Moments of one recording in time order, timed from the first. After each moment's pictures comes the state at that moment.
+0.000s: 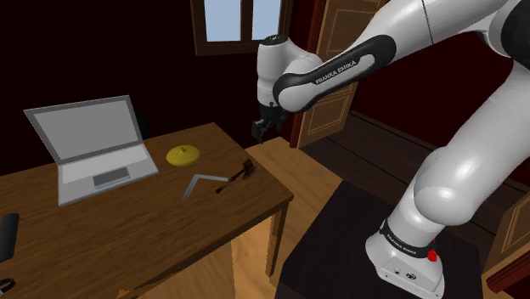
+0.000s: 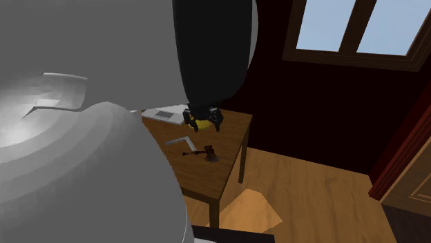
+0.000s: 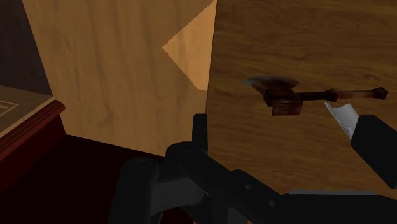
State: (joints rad) arm -0.06 -0.14 0.18 -2.34 -0.28 2.26 0.45
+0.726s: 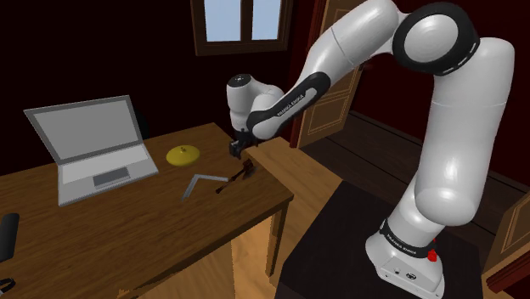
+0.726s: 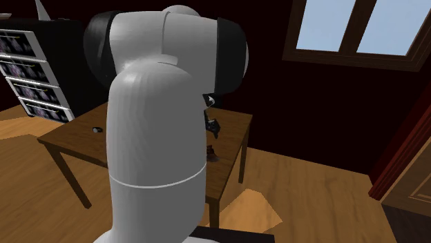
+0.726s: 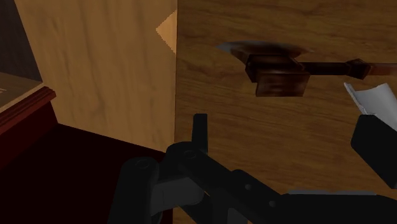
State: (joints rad) arm -0.03 0.30 0.17 -2.09 -0.52 2.40 0.65
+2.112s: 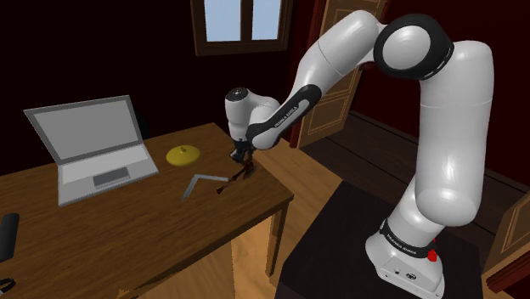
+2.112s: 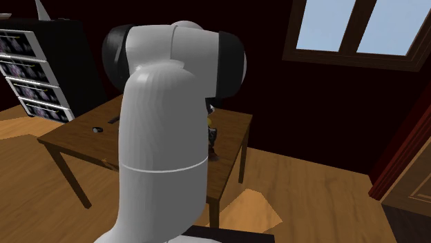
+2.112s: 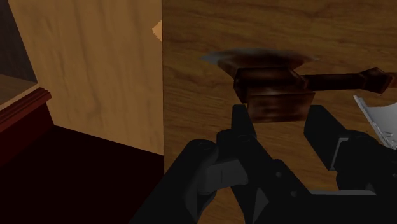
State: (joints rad) arm -0.01 0.40 0.14 -2.06 -0.58 2.46 0.71
